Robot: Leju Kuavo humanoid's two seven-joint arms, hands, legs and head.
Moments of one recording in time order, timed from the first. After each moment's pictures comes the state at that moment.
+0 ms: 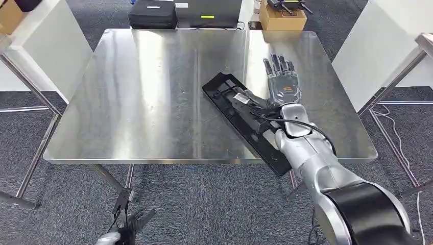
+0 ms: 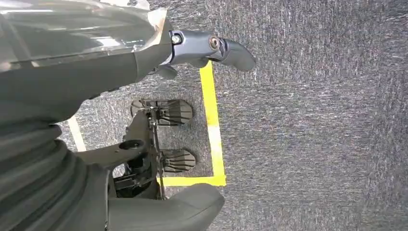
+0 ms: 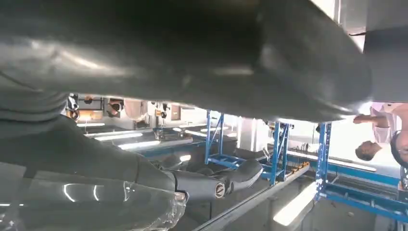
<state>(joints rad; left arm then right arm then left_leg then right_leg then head) -0.37 -0.11 0.12 -0.28 -0.05 0.04 -0.03 -1.03 0.10 0.34 -0.33 1.54 -0.51 0.17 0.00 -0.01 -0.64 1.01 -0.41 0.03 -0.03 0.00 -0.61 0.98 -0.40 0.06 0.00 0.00</state>
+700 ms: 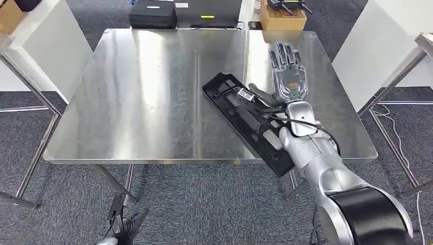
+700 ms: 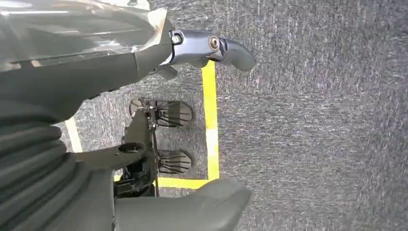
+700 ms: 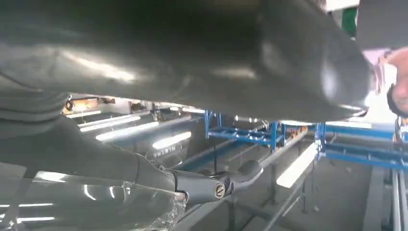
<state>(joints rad) -0.33 -0.12 0.18 -0.28 -0.04 0.06 -0.06 -0.99 0.07 0.31 -0.46 1.57 -0.62 0.13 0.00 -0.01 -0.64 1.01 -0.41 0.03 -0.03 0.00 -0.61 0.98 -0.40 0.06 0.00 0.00</state>
